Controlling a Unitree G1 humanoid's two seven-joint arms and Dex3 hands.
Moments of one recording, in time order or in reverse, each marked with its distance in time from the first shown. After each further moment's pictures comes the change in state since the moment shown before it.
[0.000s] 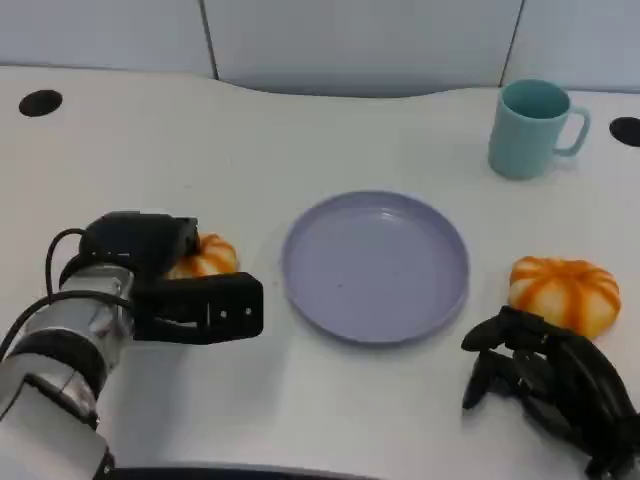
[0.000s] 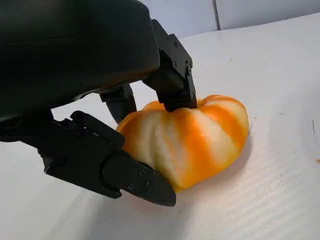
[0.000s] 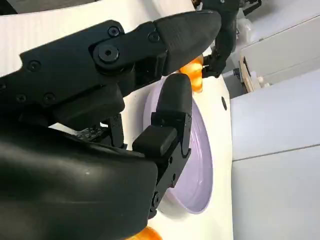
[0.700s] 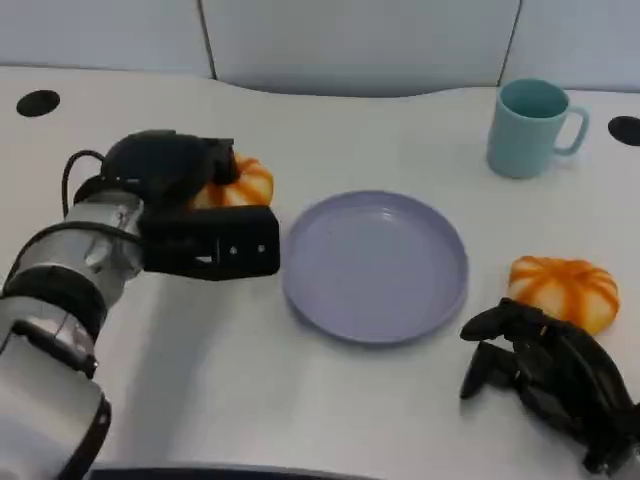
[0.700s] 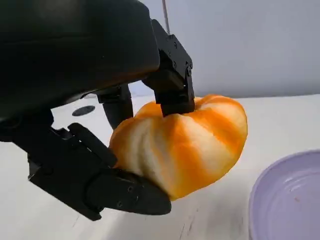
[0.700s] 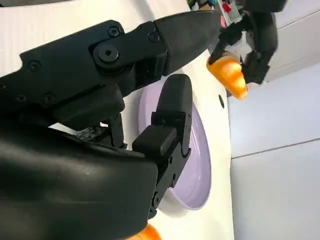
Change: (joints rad) left arm -0.137 0.021 0.026 -0.055 -0.031 -0.150 -0.019; right arm -0.041 0.001 -0.013 0.057 0.008 -0.002 0.007
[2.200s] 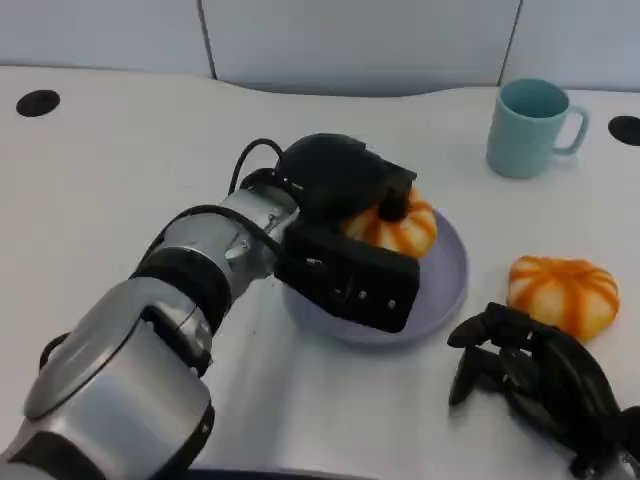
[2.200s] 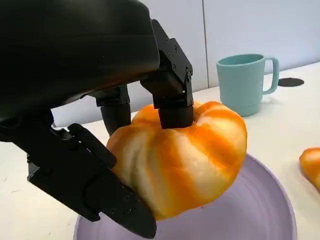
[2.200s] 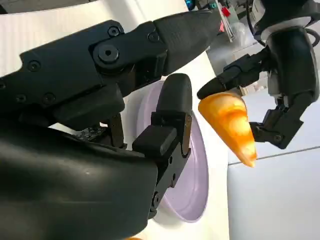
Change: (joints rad) left arm -0.088 -0.241 -0.151 0.001 0.092 -0.138 0.000; right arm 0.015 0.032 0.015 -0.005 -0.005 -0.044 0.007
